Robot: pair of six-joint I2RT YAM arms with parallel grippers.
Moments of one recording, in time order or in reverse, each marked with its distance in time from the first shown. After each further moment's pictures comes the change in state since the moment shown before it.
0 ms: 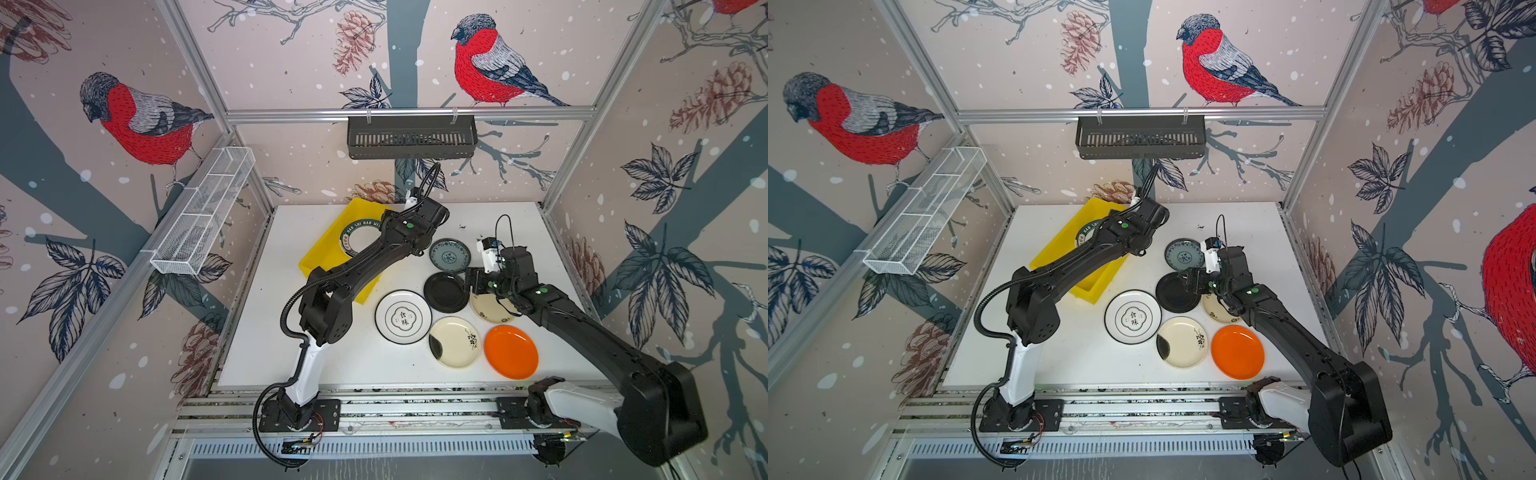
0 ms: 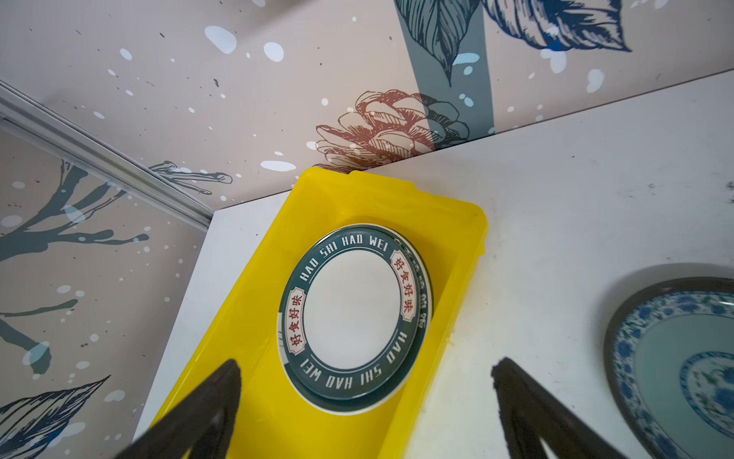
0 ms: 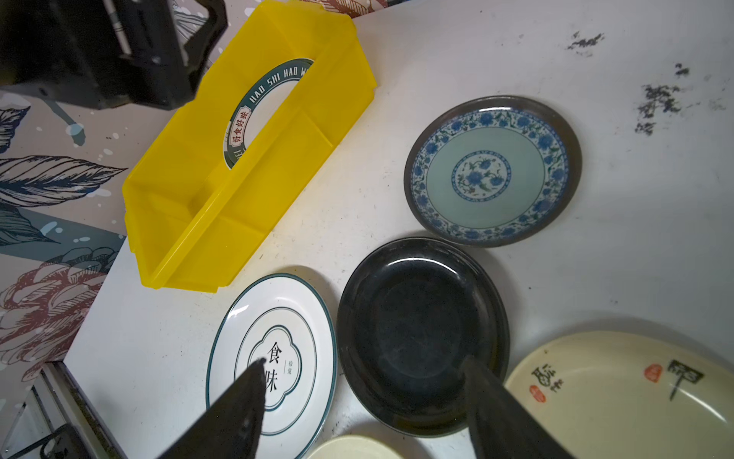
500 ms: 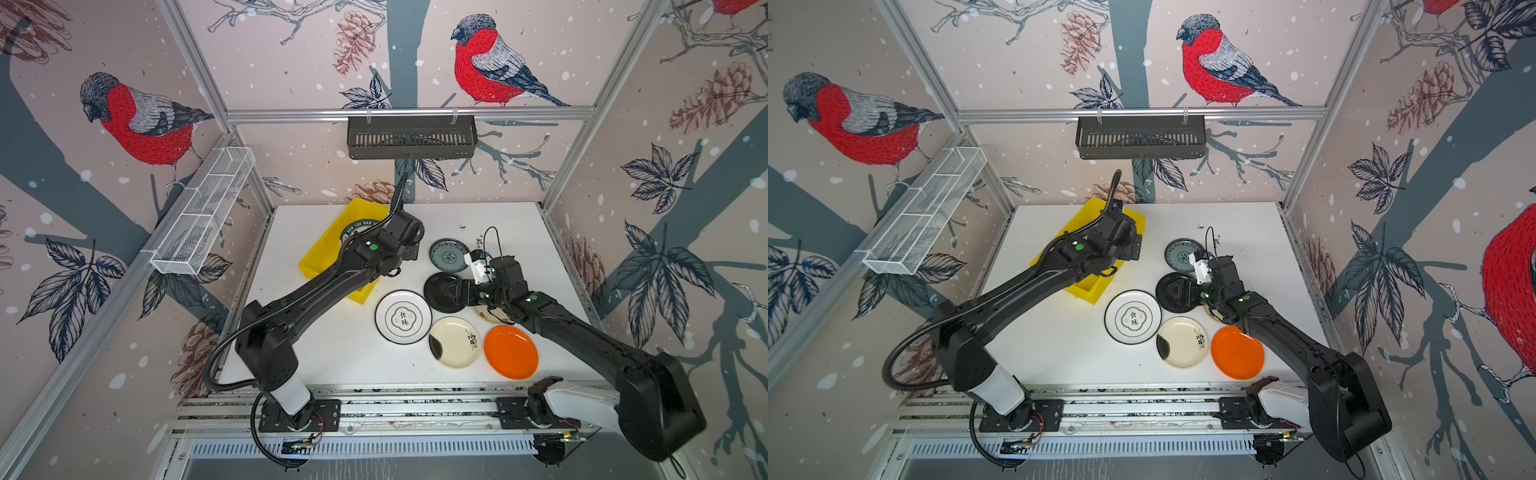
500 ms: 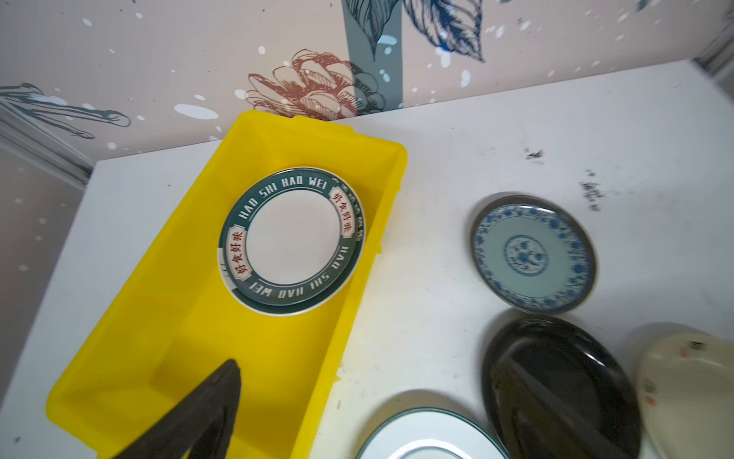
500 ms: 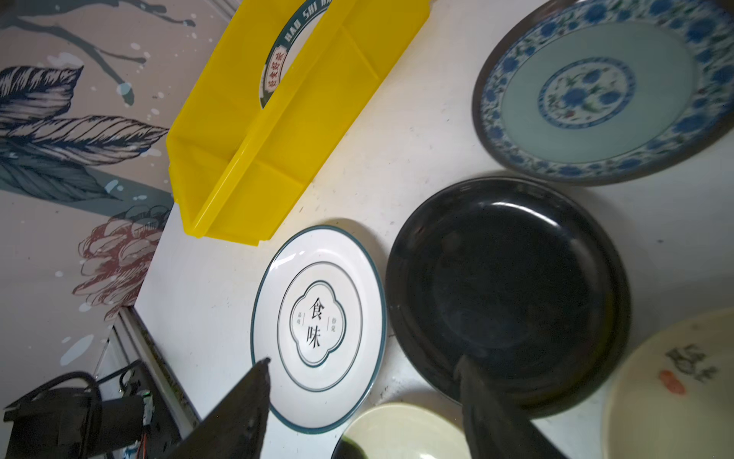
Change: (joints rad) left arm -0.004 -0.522 -0.492 0.108 0.385 -0.130; right arm 0.098 0.027 -0.093 0.083 -0.124 0.087
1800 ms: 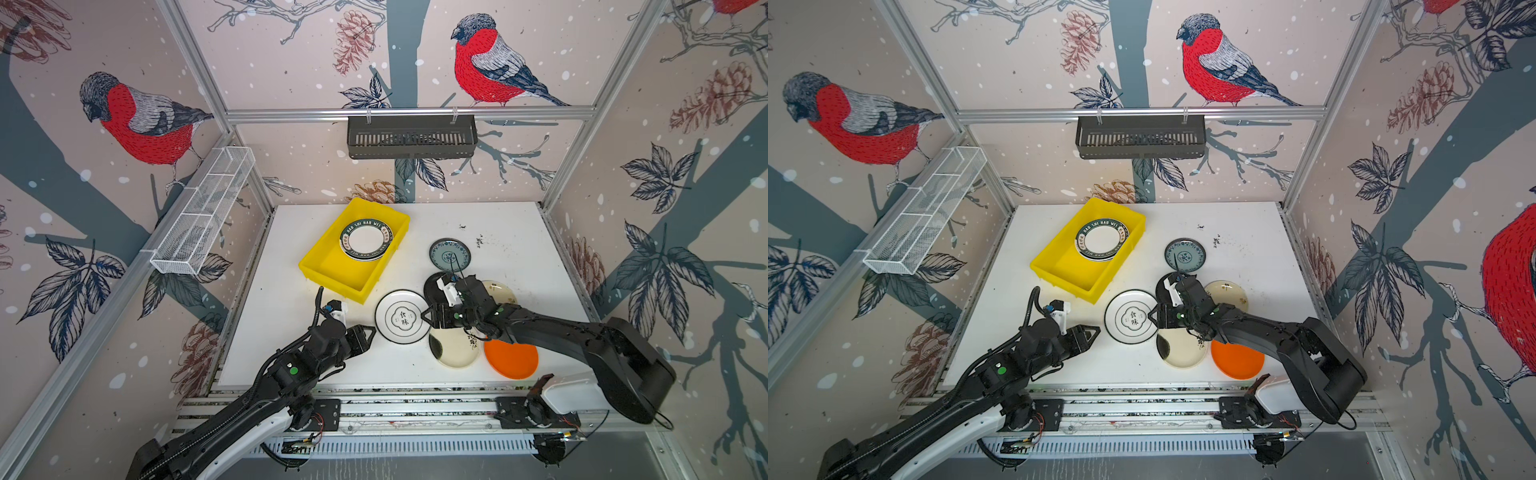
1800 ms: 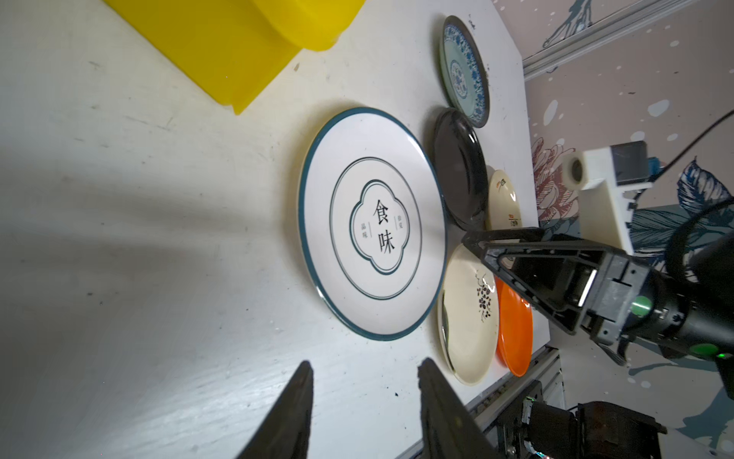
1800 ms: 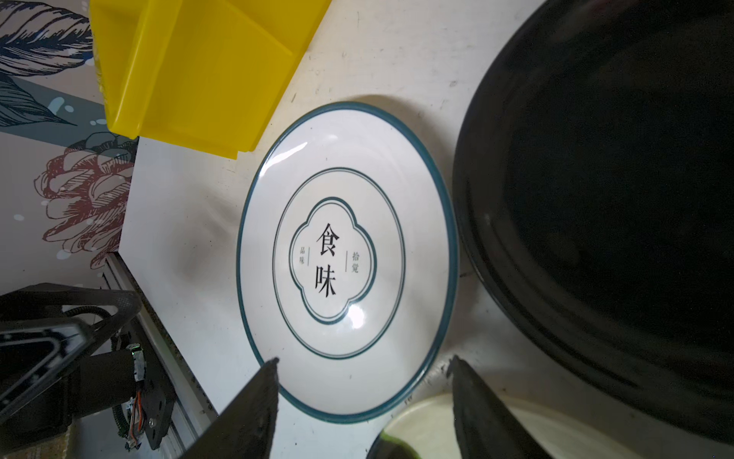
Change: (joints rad) left arm 0.002 -0.991 -1.250 0.369 0.482 -0.648; right arm 0.243 0.184 -0.069 0.148 0.105 0.172
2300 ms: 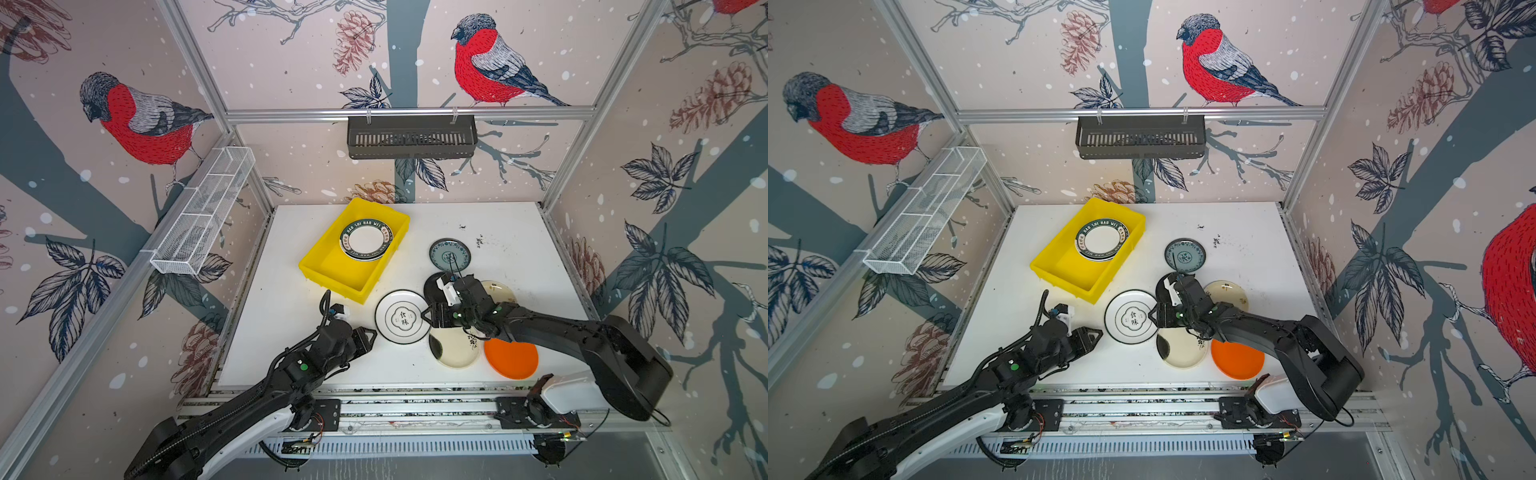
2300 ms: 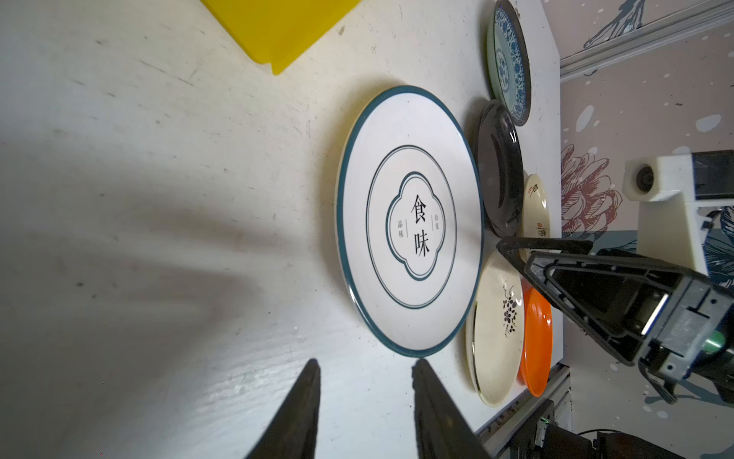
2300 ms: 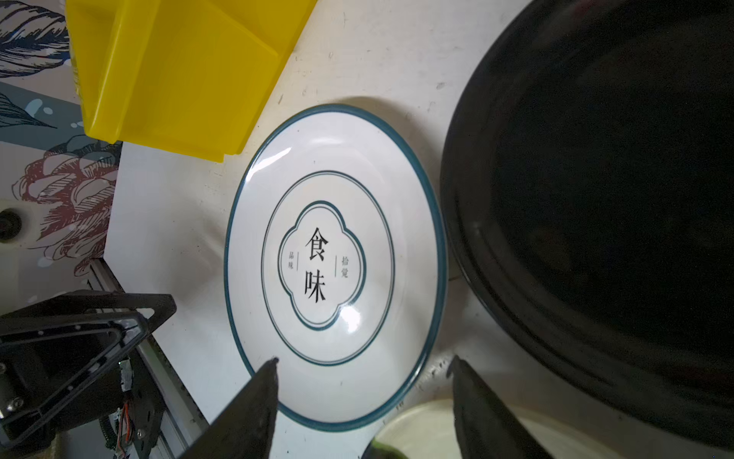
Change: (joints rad) left arm 0.000 0.129 -0.070 0.161 -0.003 -0.060; right arm 0.002 0.020 0.013 -0.019 0.026 0.000
